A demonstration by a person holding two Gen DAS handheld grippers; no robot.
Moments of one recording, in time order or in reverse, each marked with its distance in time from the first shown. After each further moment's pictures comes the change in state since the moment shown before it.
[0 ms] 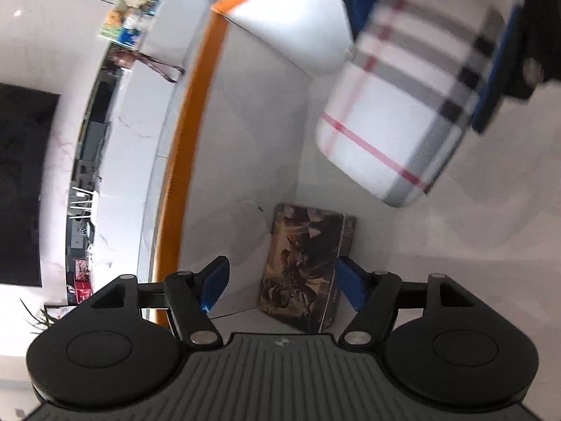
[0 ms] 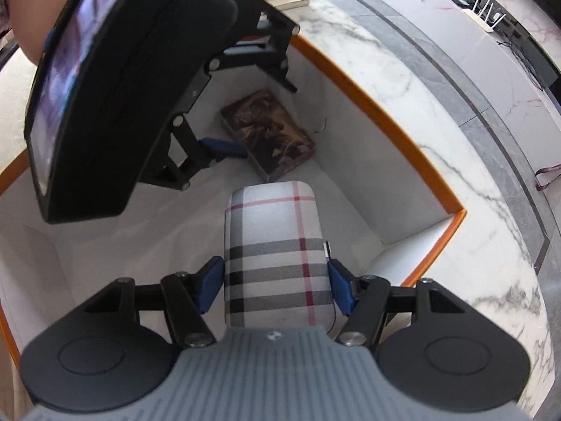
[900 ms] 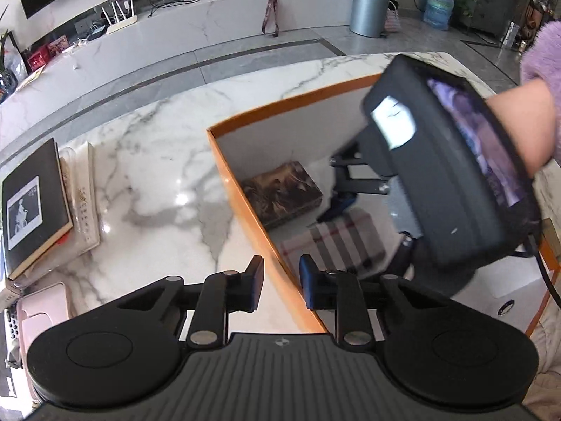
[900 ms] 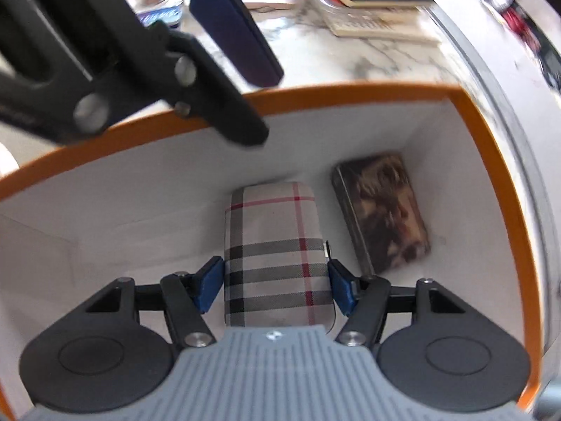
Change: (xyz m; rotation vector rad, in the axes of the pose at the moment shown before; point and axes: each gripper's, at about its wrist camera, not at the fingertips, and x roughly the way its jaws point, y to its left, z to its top) left arm -0.104 0.056 -0.114 -0.940 -0.059 -0.358; right arm 0.061 0.074 0.056 -0.411 0.014 0.069
